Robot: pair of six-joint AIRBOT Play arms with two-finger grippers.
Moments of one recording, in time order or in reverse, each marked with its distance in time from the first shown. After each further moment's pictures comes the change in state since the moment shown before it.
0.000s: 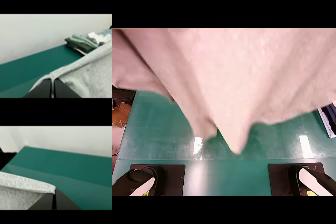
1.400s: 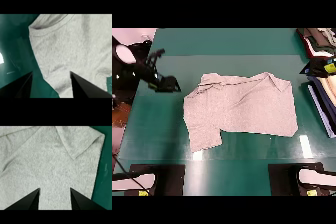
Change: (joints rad) left arm 0.291 -0.496 -0.699 -0.092 -0.134 0.060; right arm 0.042 -0.348 -0.424 -0.335 0.045 -0.006
